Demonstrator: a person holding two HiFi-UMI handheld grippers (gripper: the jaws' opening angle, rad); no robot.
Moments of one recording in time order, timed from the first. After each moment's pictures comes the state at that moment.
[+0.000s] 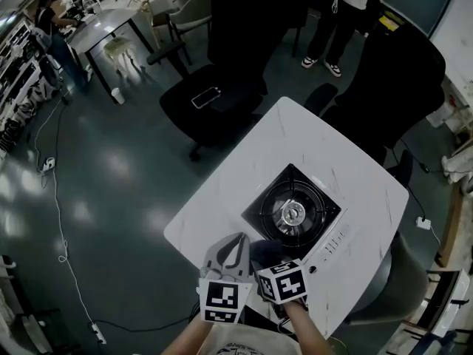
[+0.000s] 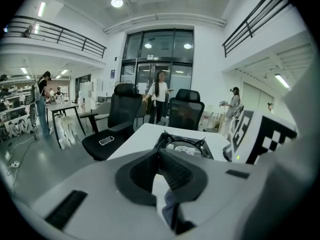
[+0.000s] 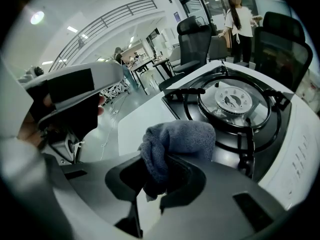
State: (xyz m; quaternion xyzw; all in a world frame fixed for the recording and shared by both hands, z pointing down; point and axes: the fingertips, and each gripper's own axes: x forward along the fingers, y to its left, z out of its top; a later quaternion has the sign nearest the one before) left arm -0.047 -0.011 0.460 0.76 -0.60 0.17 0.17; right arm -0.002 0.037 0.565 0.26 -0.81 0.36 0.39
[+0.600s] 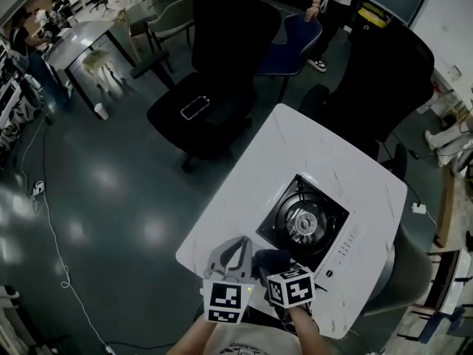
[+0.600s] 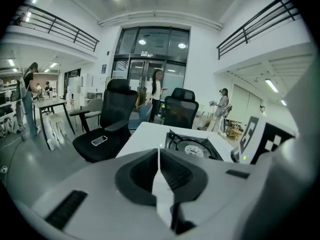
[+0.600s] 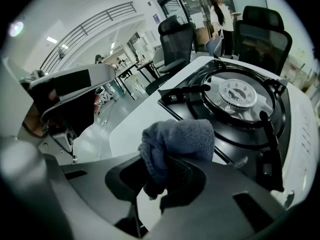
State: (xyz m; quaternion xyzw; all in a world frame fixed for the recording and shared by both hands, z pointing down) left arm -0.094 -0.042 0.472 0.80 -0.55 0.17 0.18; right arm -0.031 0.022 0.579 0.34 -0.76 0.41 0.37
